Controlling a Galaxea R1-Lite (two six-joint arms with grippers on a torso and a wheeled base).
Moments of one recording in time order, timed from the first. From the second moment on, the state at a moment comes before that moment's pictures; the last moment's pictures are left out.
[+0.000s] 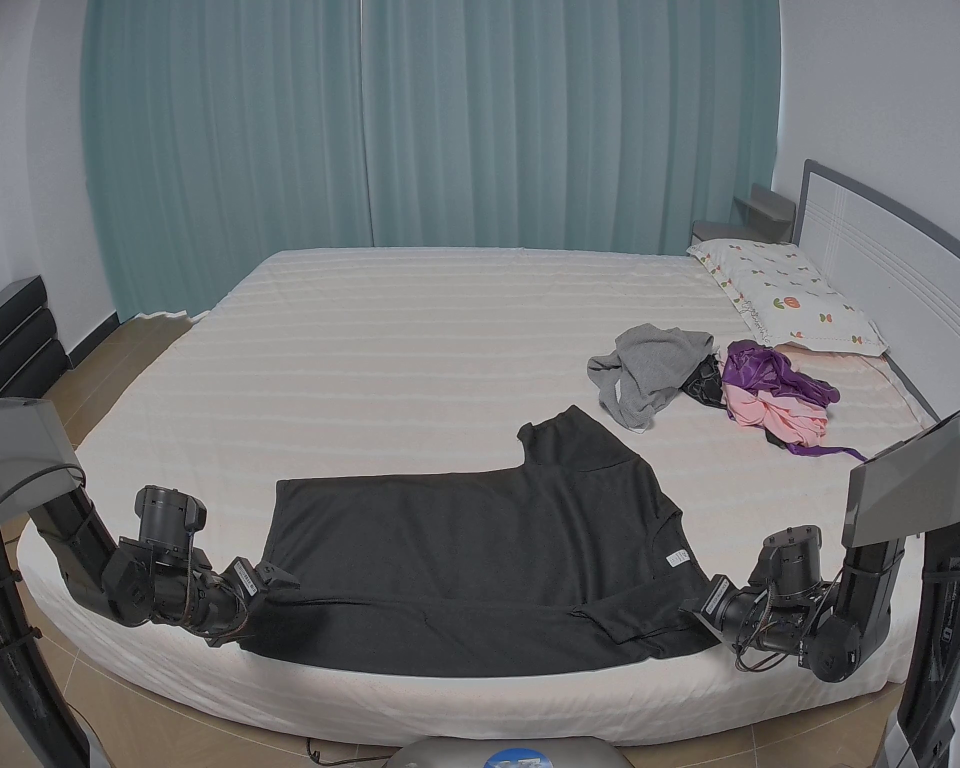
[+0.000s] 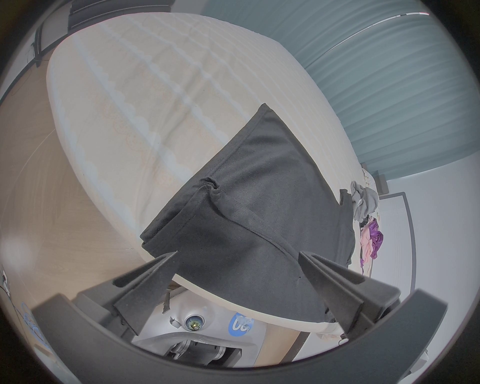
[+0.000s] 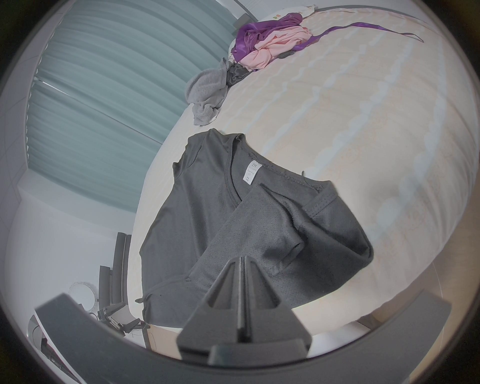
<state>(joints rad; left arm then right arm) -0.02 2.03 -0.47 -0.59 -0.26 -0.81 0.30 2.27 -0.25 -1.31 0.08 0.95</state>
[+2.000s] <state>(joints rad) -0.02 2.03 -0.47 -0.59 -0.26 -0.81 0.24 2.23 -0.19 -1.33 0.12 0.92</state>
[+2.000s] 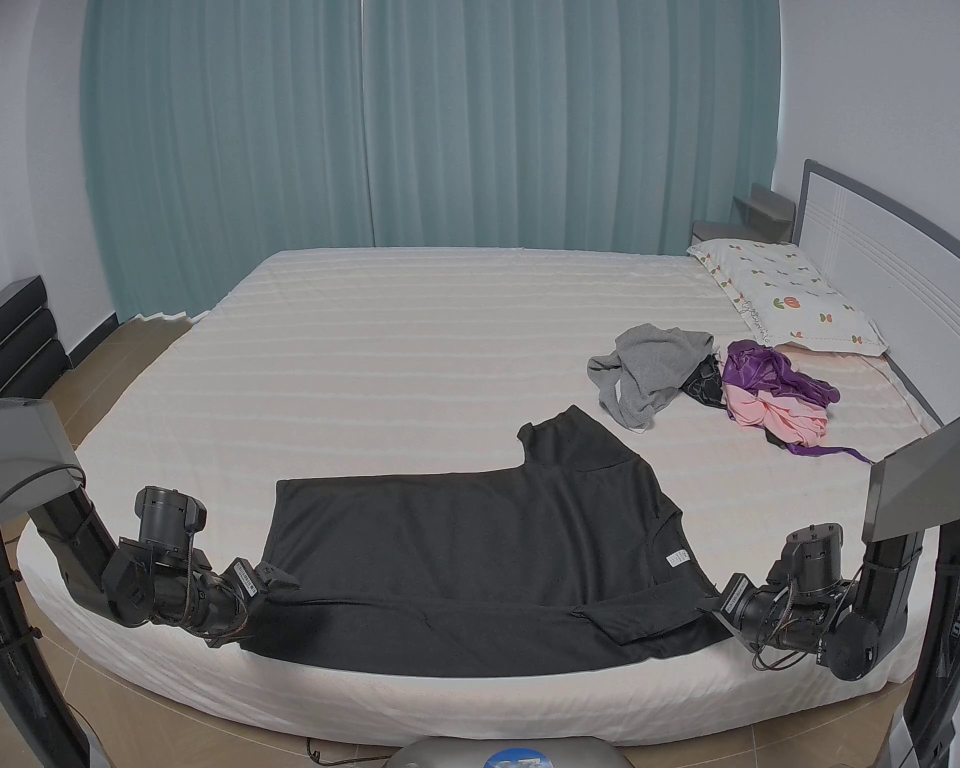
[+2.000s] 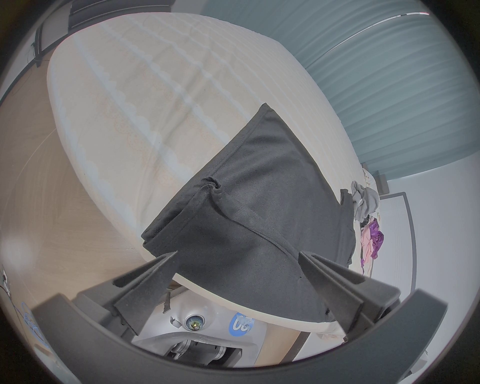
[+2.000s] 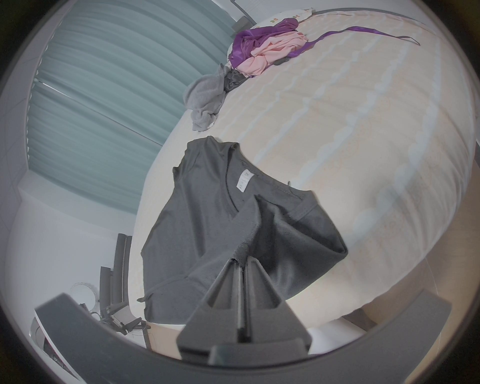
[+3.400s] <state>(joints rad) -0.03 2.01 -0.47 -0.59 -0.26 -0.82 0.21 2.24 -0.11 -1.55 0.19 0.85</state>
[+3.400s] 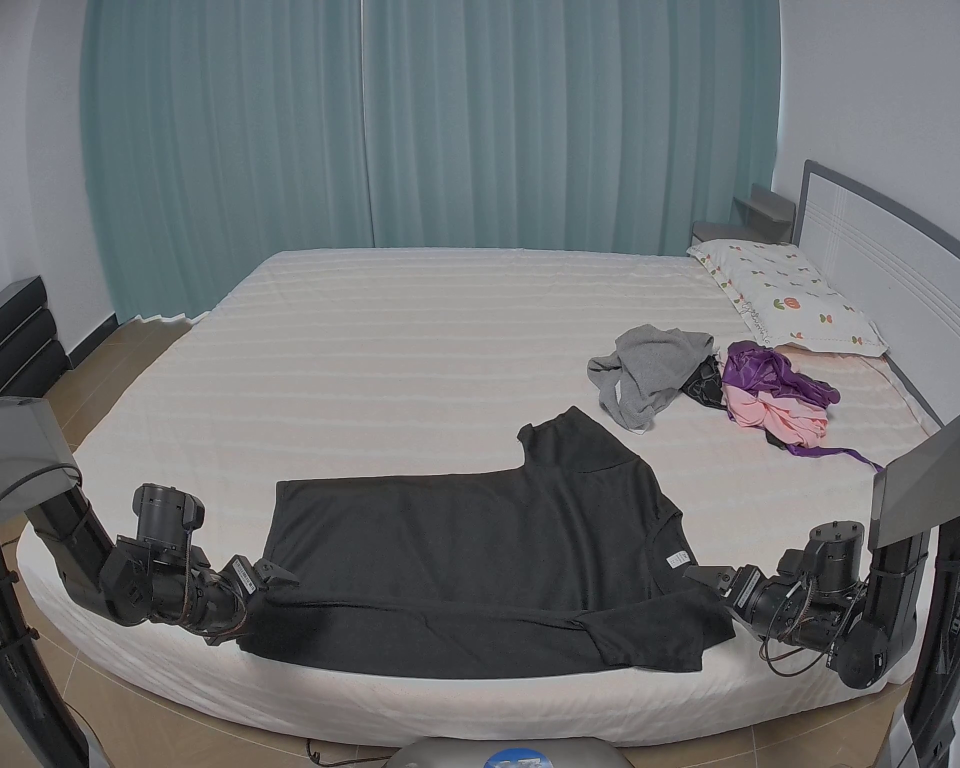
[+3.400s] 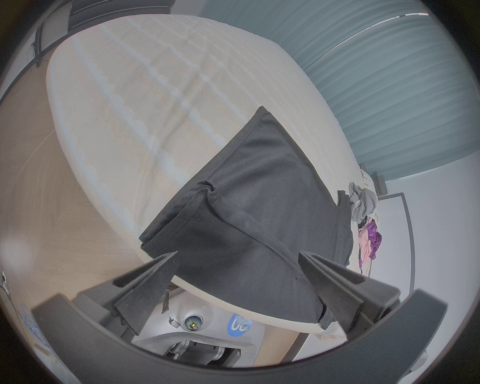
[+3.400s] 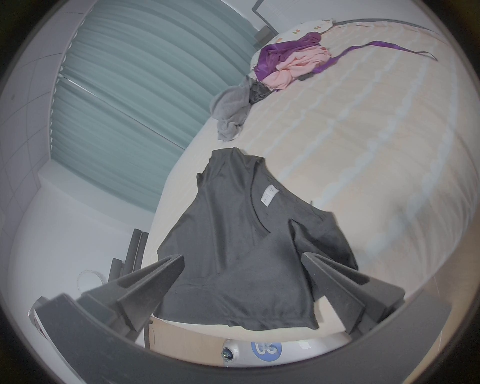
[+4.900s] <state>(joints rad) -0.04 2.12 -0.50 -0.58 -0.07 -0.71 0.15 2.27 -0.27 -1.31 0.27 0.54</state>
